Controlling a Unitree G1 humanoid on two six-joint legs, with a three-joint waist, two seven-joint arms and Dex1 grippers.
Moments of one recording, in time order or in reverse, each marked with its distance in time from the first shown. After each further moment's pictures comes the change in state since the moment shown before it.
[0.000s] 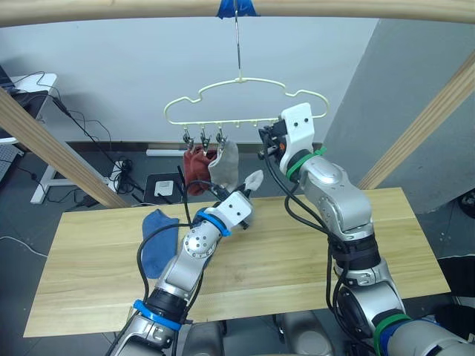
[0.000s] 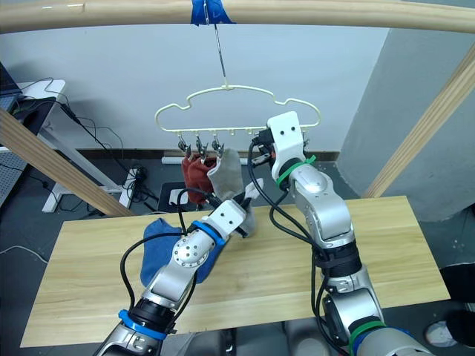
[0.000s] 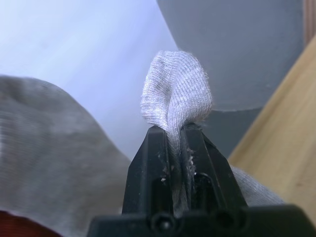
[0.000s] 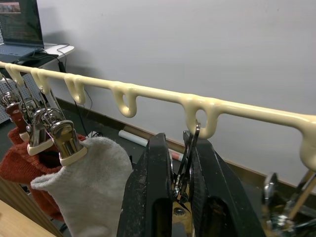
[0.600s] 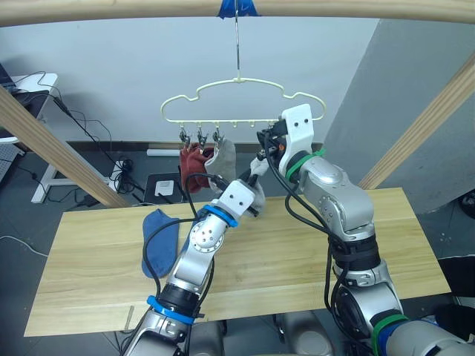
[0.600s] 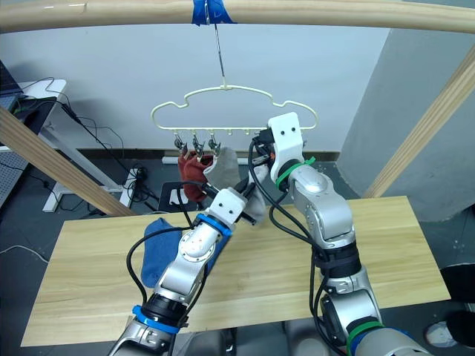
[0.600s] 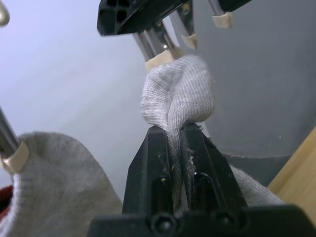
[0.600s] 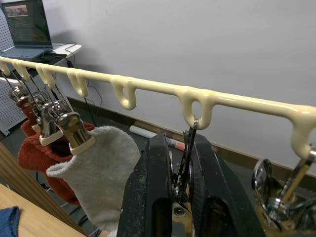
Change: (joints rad) left arm -0.039 -0.122 0.044 0.003 -0.137 -0.012 -0.028; right arm 0.000 0.021 -0.023 -0.022 0.041 0.067 -0.003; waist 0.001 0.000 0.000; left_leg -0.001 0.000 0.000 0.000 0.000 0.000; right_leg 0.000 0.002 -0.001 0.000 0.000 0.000
